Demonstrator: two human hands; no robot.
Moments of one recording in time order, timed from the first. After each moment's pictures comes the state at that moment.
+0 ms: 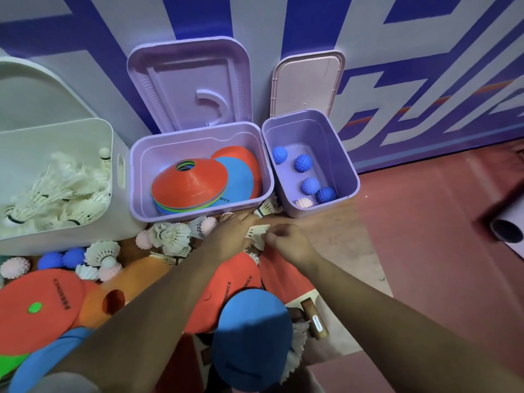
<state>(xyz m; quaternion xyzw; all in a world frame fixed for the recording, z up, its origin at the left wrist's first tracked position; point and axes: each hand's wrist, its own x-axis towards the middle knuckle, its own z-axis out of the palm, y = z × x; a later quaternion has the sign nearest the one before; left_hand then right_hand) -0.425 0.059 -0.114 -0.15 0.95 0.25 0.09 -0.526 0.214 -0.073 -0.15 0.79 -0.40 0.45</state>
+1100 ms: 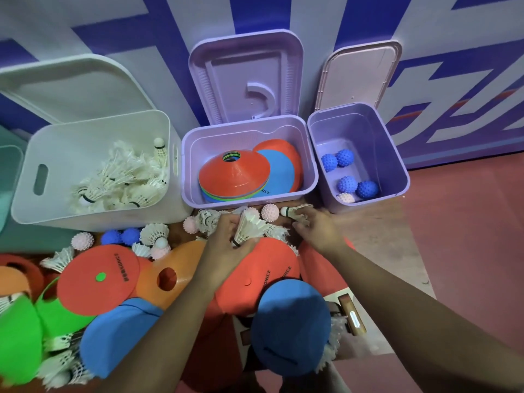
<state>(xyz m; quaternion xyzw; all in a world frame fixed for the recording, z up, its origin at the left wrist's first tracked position) -0.318 0.065 -0.047 -0.40 0.75 0.51 -0.11 -0.522 0.186 -0.100 -0.28 0.85 -0.29 0.33</state>
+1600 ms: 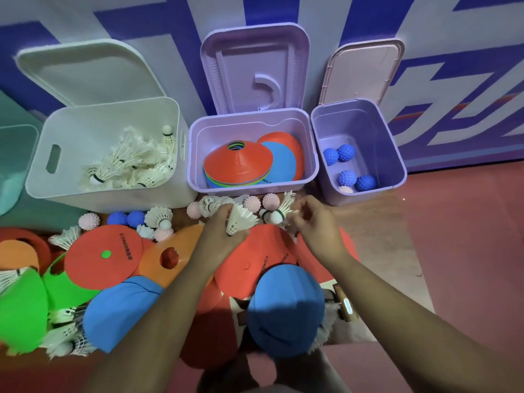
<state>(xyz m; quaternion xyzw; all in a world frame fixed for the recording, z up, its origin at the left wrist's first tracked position) -0.302 0.066 -0.040 -0.42 0.78 0.45 -0.09 -0.483 0.205 -0.042 -0.31 0.78 -0.47 0.28</state>
